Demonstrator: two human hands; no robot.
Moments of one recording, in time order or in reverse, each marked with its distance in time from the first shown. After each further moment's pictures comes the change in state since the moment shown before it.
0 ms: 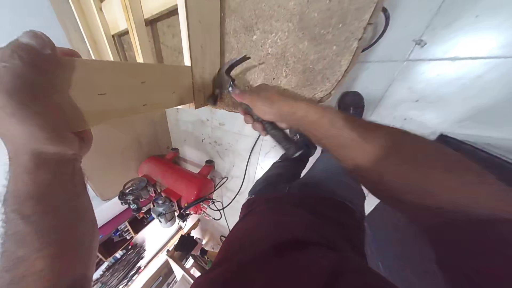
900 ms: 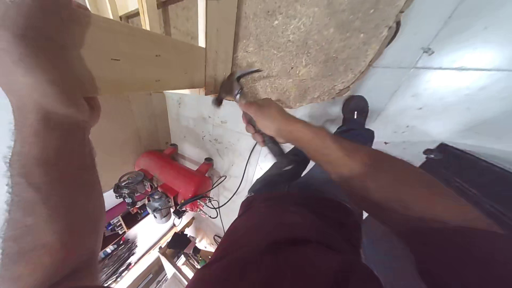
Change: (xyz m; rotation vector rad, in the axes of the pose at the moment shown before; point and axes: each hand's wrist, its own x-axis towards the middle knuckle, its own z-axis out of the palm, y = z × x) left_hand -0.003 0.008 0.011 0.042 0.113 -0.046; right_hand 0.004 0.045 0.043 0.011 0.000 -0.047
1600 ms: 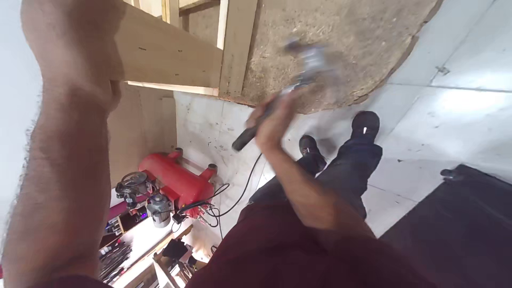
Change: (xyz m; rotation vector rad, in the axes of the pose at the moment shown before) left_hand 0.000 0.002 -0.003 0.058 0.014 0.022; right_hand 0.030 0.035 0.067 0.589 0.442 -0.736
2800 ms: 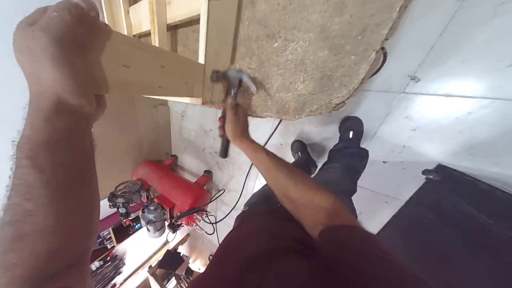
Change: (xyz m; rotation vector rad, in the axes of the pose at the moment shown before) left_hand 0.004 -0.006 -0.004 -0.032 0.074 -0.089; right_hand 0.033 0.034 0.019 -0.151 -0.092 0.176
